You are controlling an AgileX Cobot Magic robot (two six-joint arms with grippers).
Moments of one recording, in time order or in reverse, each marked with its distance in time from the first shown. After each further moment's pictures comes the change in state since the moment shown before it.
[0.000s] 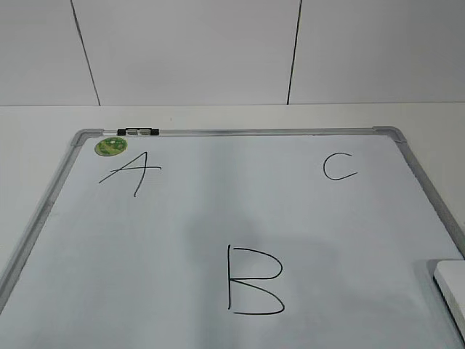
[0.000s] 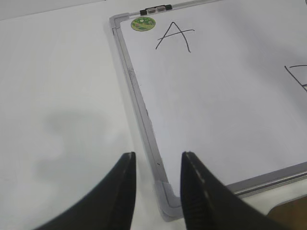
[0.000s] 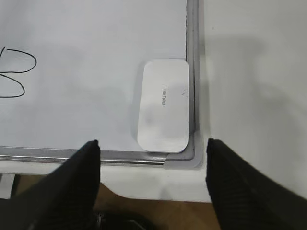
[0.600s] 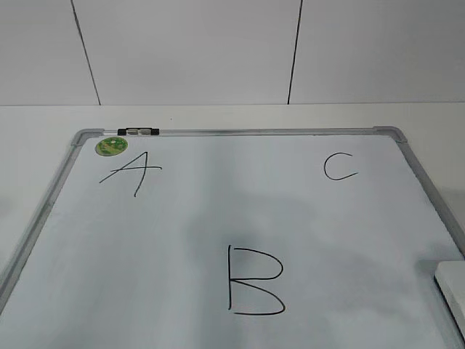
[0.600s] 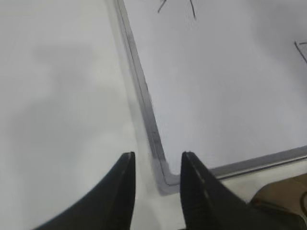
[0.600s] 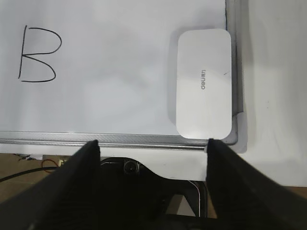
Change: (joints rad) left arm 0.000 0.327 -0.123 0.015 0.037 -0.048; right arm 0.000 0.356 -0.104 0.125 0.002 0.036
